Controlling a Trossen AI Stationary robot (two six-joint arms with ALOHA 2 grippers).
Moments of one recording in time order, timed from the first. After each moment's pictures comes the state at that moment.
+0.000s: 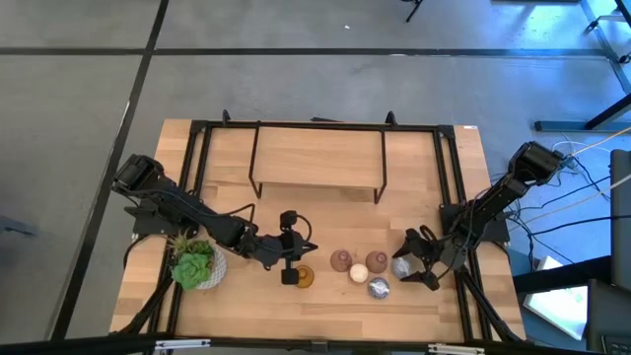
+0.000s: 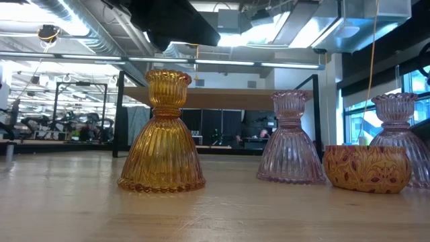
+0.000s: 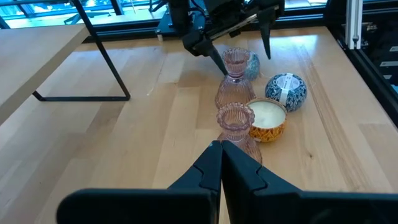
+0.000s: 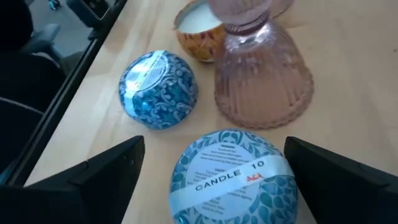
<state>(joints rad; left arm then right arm) -0.43 1.59 0.92 0.16 -0.53 -0.18 0.92 1.23 0.01 0.60 0.43 0.76</state>
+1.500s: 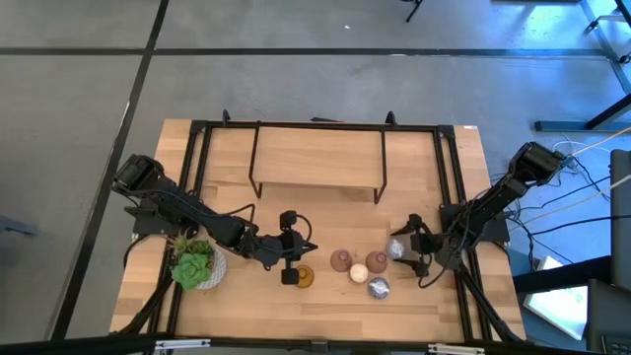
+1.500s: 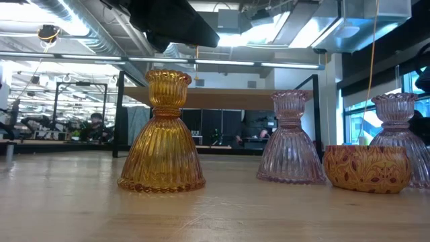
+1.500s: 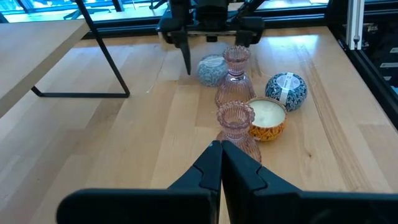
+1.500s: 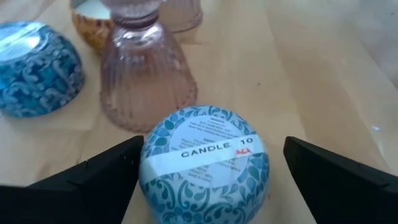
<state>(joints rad) -0.43 1.59 0.92 0.15 -0.53 -0.20 0.89 1.23 0.01 0.43 0.70 0.54</state>
